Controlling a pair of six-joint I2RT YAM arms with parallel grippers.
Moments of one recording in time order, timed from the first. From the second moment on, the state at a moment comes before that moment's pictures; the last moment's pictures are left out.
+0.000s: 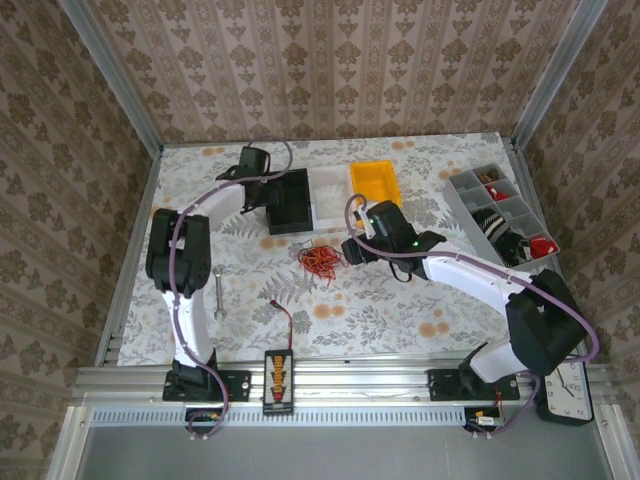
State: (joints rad) left arm -0.31 1.97 1.45 -0.40 -0.03 -0.28; right arm 0.61 1.47 0.93 -0.27 0.04 0.19
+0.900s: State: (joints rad) left arm -0.63 1.66 1.03 -0.37 0.23 -0.08; right arm 0.52 1.80 1.04 -0.27 -0.25 0.24
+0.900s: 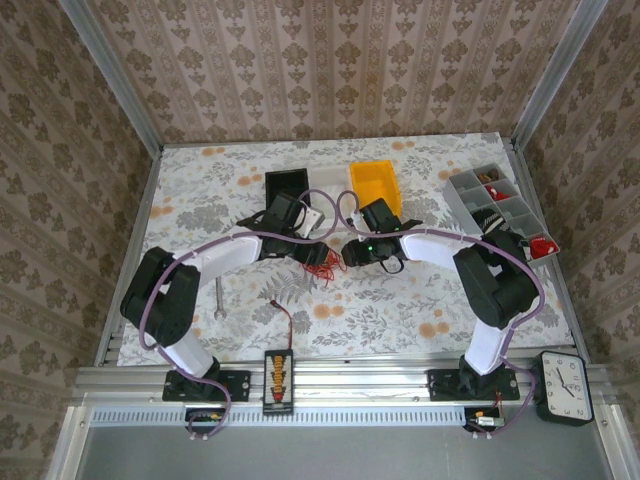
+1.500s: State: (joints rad) left arm -0.63 1.68 1.03 -0.37 0.21 -0.09; right arm 0.52 1.77 1.05 -0.27 -0.32 0.21
